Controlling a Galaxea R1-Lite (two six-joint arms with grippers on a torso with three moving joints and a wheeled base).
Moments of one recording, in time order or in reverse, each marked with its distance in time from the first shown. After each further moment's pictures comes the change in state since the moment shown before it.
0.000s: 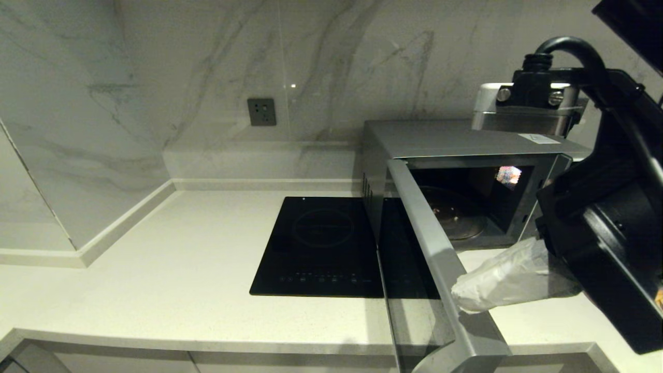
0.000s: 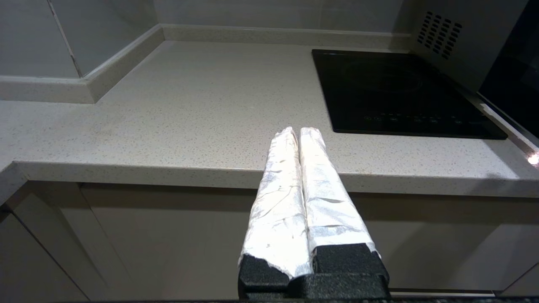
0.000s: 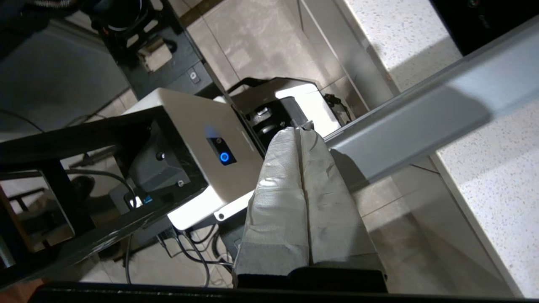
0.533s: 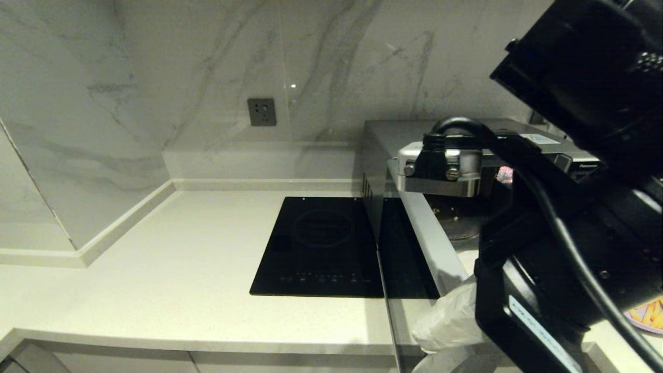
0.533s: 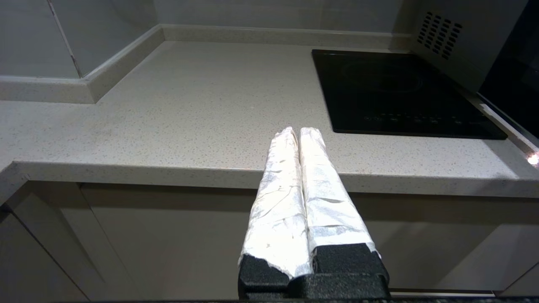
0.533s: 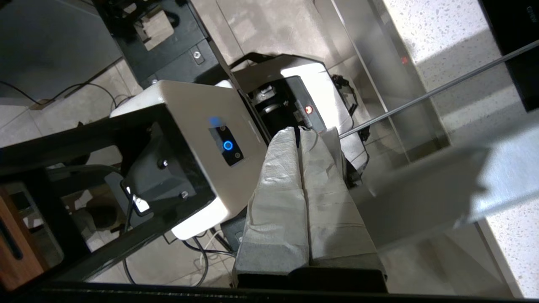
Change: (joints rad) left arm 0.000 0.000 0.000 0.000 0.000 0.000; right arm 0.074 0.089 0.000 -0.001 -0.017 0.002
